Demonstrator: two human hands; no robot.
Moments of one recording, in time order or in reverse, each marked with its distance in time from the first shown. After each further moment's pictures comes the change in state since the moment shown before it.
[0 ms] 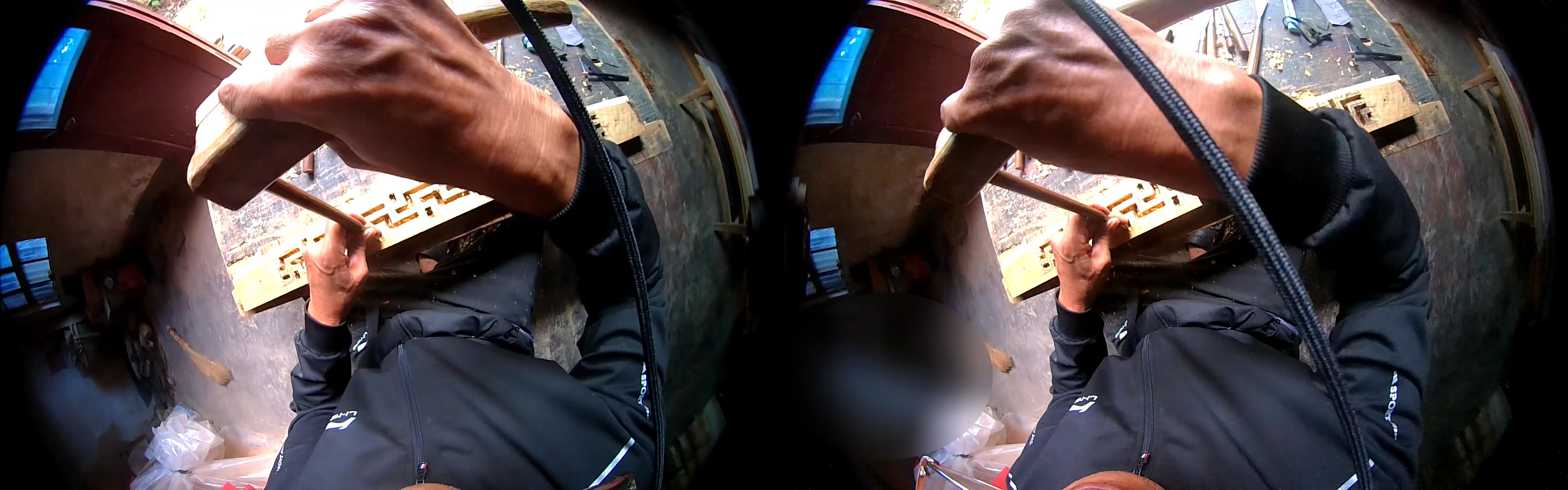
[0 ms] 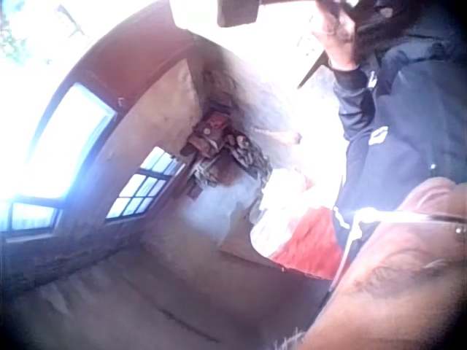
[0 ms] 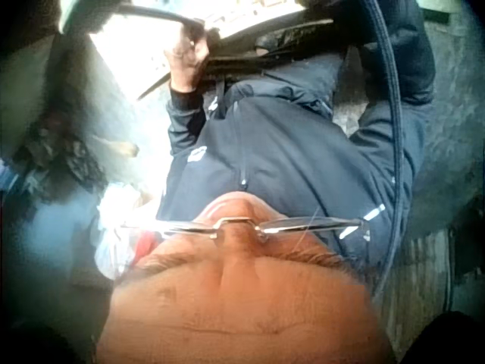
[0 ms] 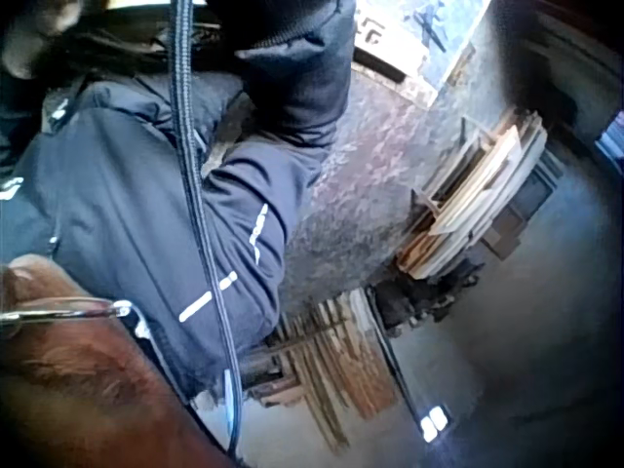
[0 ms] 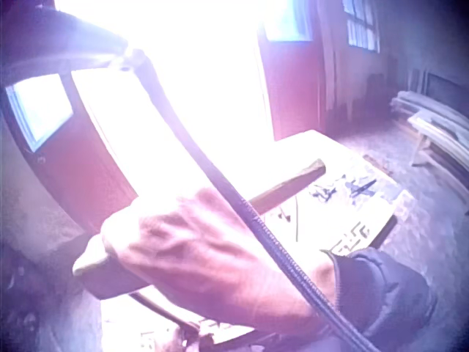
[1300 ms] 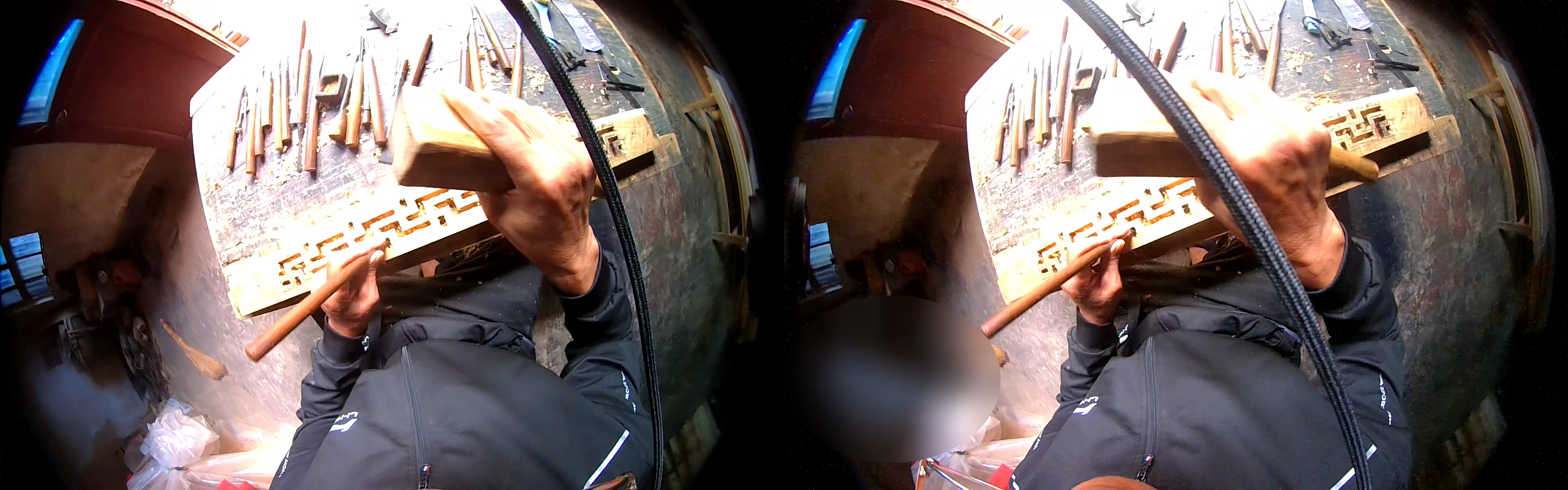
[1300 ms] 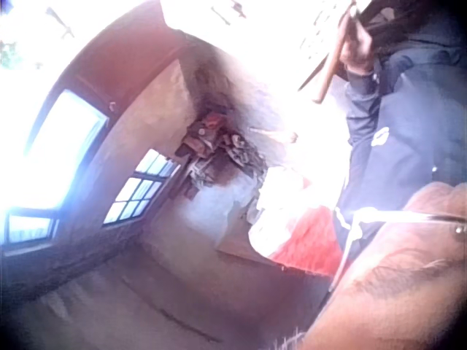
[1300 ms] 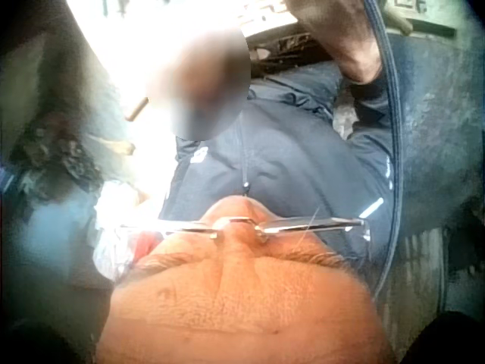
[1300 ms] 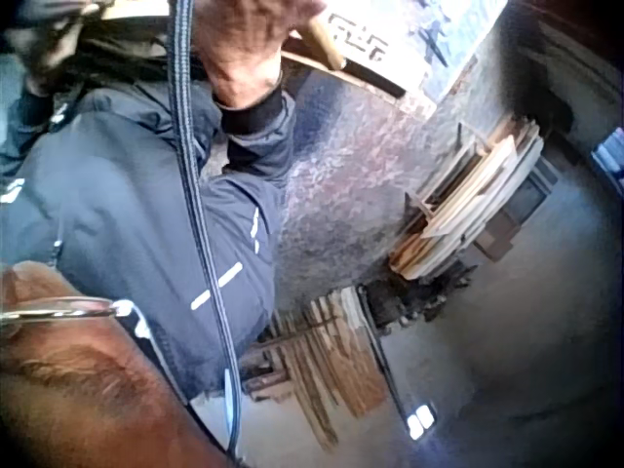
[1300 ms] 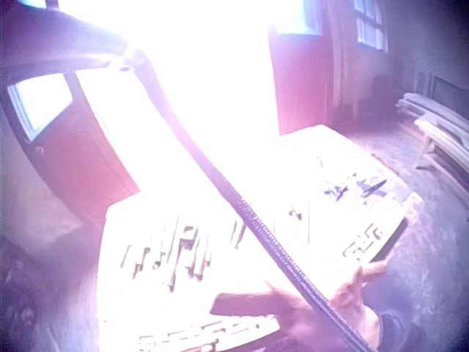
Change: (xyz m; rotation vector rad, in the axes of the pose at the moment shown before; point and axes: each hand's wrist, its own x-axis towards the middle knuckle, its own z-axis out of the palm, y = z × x) left_hand -0.036 -0.024 0.027 -0.078 0.285 0.163; right_hand -0.119 -0.020 -0.030 -0.291 -0.275 0.478
